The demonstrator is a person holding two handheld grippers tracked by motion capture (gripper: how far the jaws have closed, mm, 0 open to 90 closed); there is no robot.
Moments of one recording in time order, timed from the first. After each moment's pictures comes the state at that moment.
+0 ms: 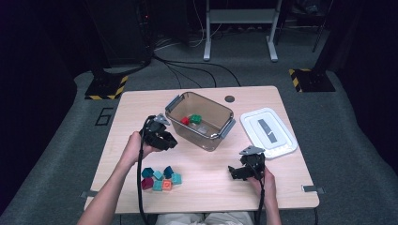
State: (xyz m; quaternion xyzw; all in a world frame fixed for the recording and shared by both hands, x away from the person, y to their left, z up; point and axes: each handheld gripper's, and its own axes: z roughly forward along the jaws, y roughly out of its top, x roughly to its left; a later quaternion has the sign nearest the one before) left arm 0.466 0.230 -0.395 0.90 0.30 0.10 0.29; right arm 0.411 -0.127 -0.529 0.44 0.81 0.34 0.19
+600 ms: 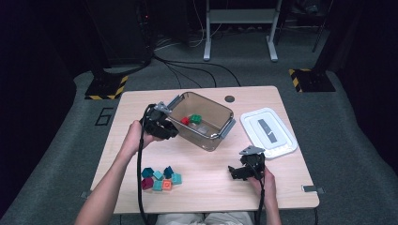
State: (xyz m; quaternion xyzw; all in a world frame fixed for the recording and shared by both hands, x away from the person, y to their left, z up) left arm 0.482 0.222 -0.361 0.90 0.30 0.13 0.30; right arm 0.411 -0.128 -0.529 0.44 0.81 0.34 0.19
